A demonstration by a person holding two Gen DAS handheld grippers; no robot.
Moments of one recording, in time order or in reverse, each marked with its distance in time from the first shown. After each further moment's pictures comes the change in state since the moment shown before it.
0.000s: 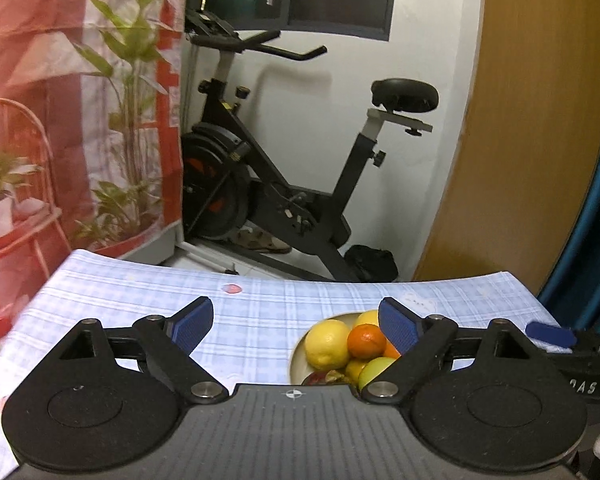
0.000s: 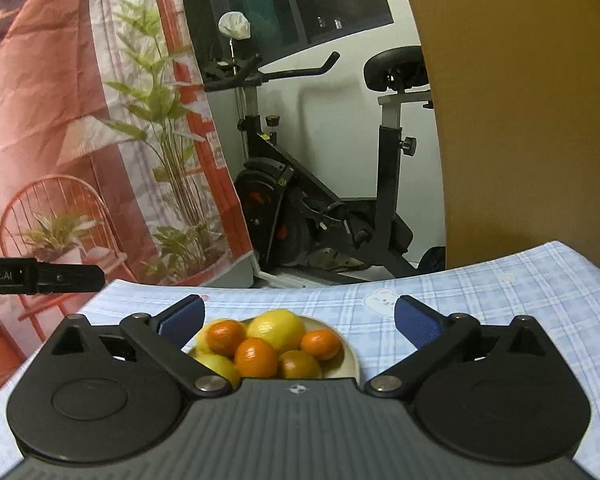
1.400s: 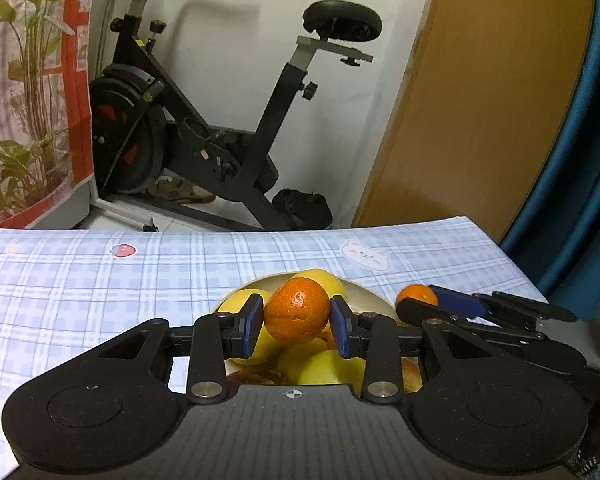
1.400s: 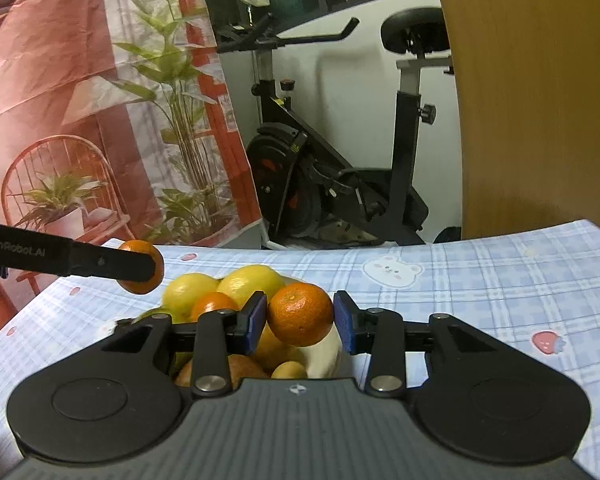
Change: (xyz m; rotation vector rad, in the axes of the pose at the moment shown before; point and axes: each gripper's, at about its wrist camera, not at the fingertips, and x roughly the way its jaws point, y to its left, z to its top) left arm 0.116 -0.020 -0.029 0.042 0.169 -0.246; right arm 0.068 -0.043 -0.029 -0.068 0.054 0.058
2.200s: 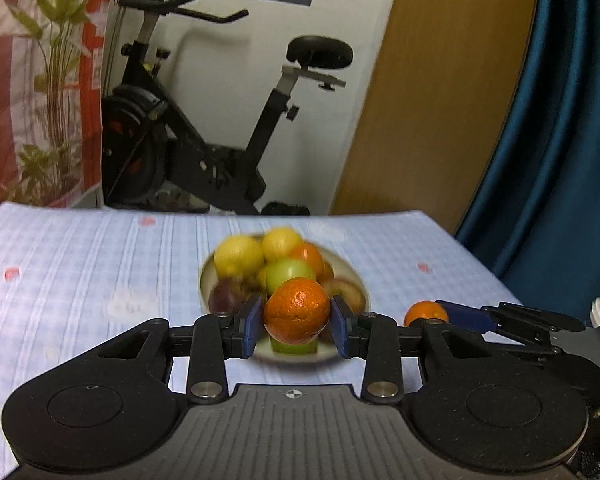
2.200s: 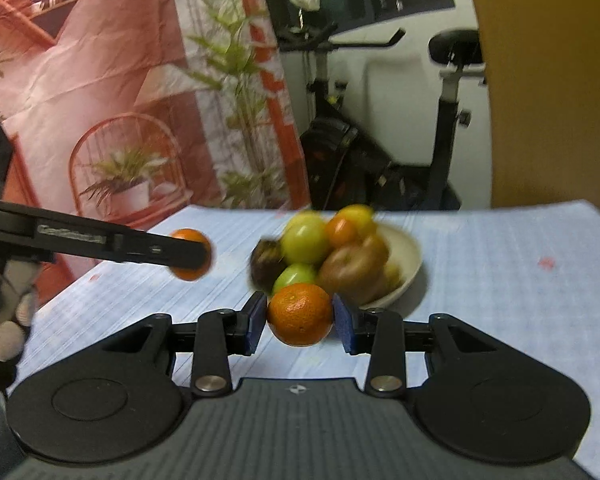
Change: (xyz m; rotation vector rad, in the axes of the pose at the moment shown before) left arm -0.110 -0.034 -0.057 -0.003 -0.085 -0.011; right arm -0.124 0.076 -0.048 -0.067 -0.024 0.066
